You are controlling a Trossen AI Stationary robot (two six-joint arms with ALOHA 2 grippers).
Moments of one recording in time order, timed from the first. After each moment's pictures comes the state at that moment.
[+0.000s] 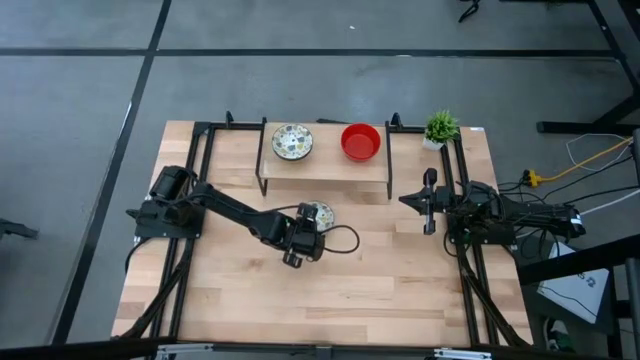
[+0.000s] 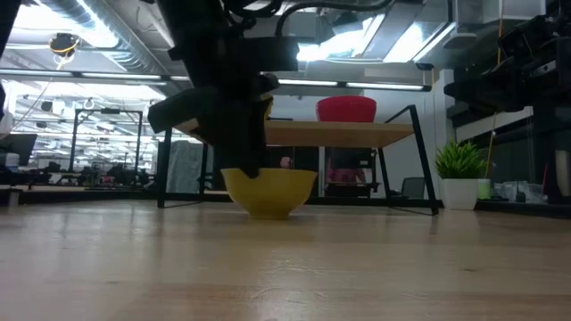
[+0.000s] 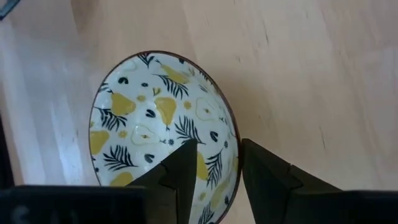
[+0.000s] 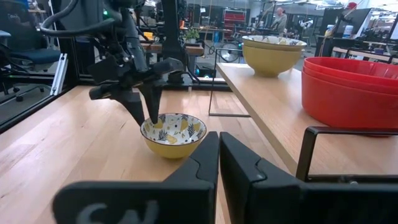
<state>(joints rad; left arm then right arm) -0.27 1.87 1.27 -0.60 -0.44 0.14 -0.07 0.05 0.01 0.02 0.02 -0.08</state>
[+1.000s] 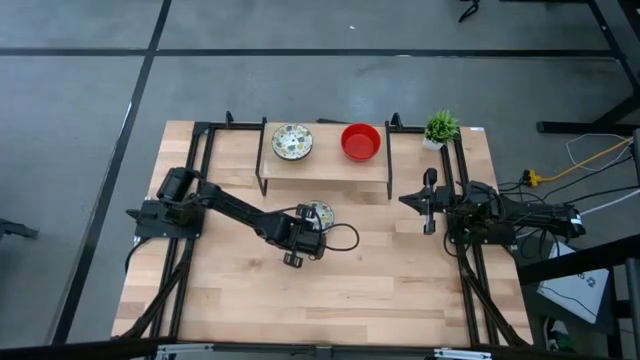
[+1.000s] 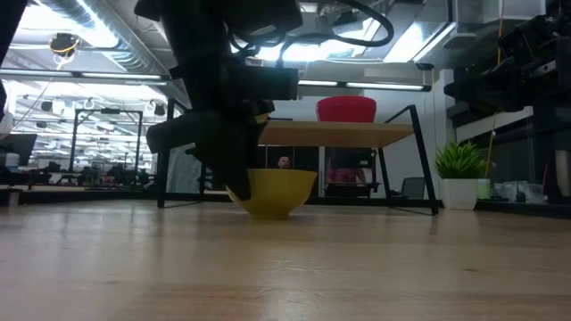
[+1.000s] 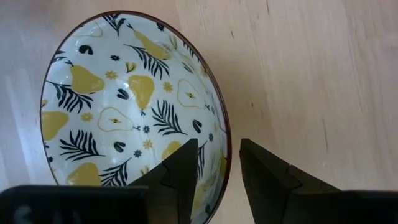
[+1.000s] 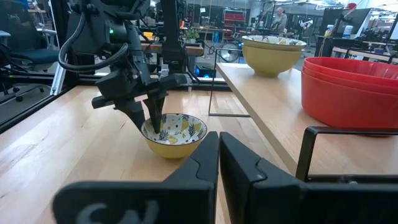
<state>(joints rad) -0.25 1.92 1.27 -0.62 -0.40 0.06 -0.07 0.05 0.01 0.02 0.02 -0.08</state>
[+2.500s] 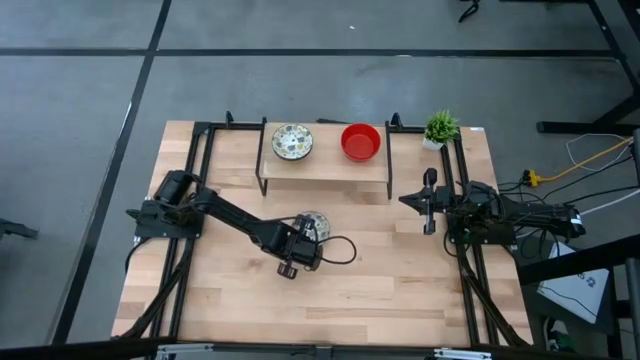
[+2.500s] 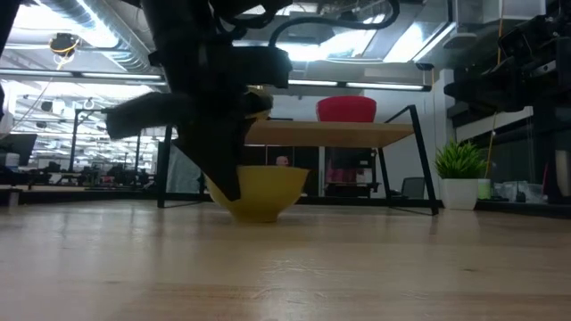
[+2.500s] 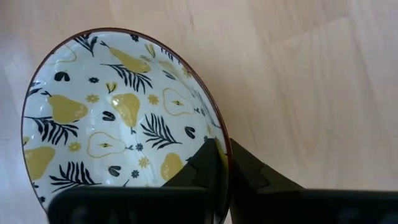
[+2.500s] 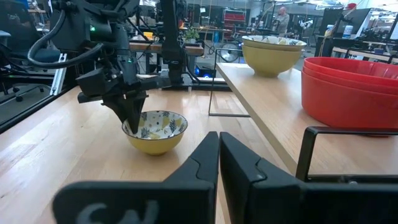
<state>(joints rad) -0.31 1.92 1.27 -0.63 -0.32 0.07 -0.07 0.05 0.01 0.02 0.02 -0.08</state>
